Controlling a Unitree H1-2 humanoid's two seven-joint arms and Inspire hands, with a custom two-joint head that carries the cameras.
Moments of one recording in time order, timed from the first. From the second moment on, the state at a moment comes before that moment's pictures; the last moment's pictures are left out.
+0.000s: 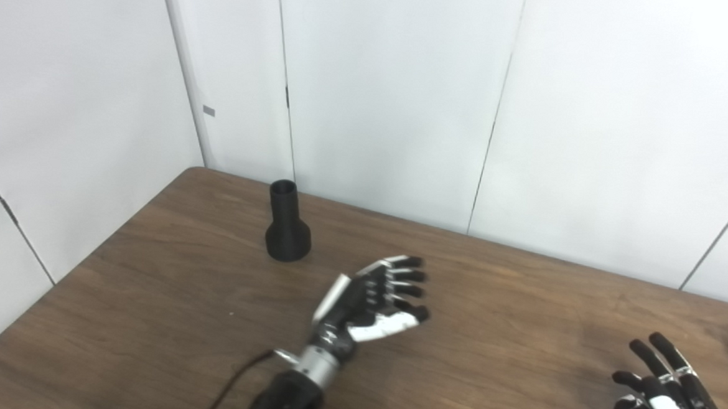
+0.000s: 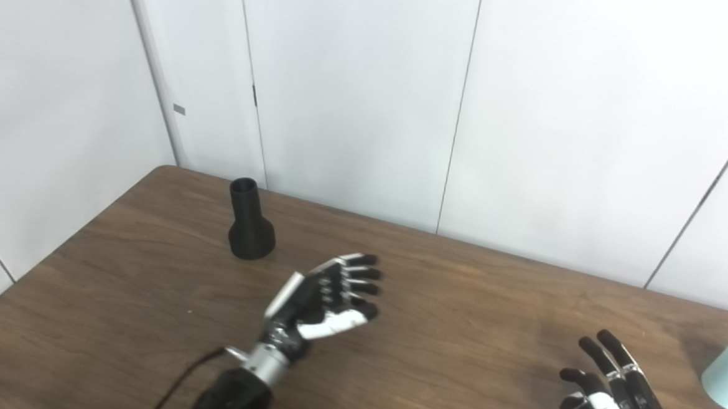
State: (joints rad) left arm -0.17 0.10 0.10 0.00 0.03 -0.12 -0.11; right arm -0.06 -0.05 -0.15 -0.16 0.48 0.28 0.11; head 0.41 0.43
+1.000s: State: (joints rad) left arm -0.44 0.42 0.17 0.00 0.51 0.07 0.15; right arm -0.07 -0.05 -0.14 -0.20 0.48 0.31 0.11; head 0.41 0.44
